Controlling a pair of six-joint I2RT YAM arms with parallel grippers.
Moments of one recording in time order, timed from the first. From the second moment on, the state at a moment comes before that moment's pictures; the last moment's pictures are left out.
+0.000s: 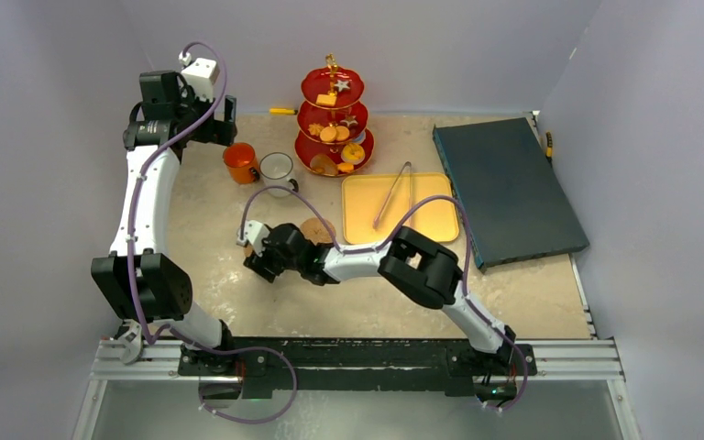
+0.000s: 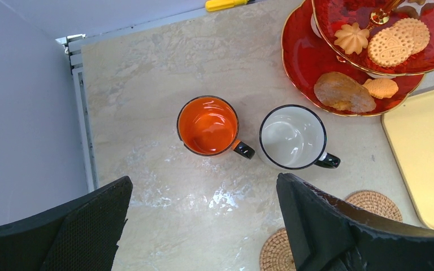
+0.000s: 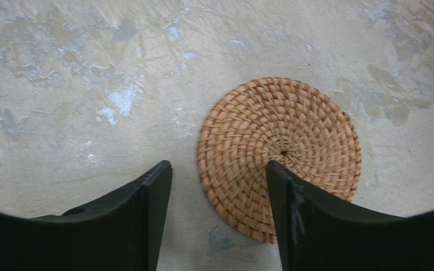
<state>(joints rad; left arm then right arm) 0.10 1.58 1.68 -0.67 0.22 0.21 1.15 2.28 1.48 0.36 -0.04 -0.11</state>
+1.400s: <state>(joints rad) 0.12 1.58 1.67 -0.65 0.24 0.21 0.86 2.36 1.96 -0.10 0.17 0.00</state>
